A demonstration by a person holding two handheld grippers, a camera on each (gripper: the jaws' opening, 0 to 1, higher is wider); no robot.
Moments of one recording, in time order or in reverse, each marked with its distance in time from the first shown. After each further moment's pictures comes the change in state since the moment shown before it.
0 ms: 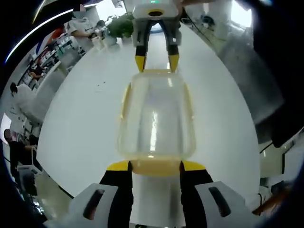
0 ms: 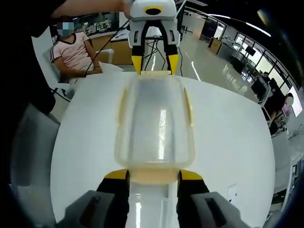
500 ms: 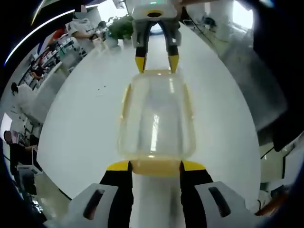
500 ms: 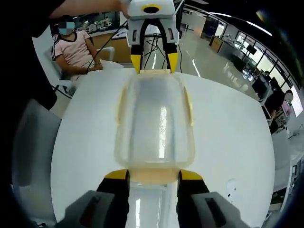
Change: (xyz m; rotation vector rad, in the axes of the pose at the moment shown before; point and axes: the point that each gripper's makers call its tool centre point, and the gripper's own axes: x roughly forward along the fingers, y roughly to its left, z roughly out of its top) left arm 0.012 -0.002 0.021 -0.013 -0.015 0.011; right arm -0.011 -0.003 -0.022 -0.008 0.018 0.006
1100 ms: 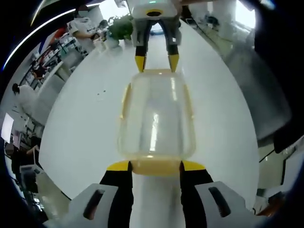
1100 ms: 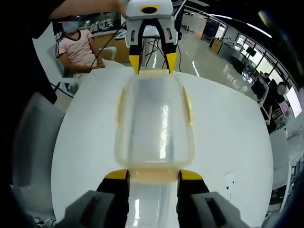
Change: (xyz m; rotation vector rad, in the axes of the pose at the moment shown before) left arm 0.005 -0.007 0.029 -0.005 0.023 0.022; right arm -0.022 0.006 -0.022 -0.009 -0.017 -0.003
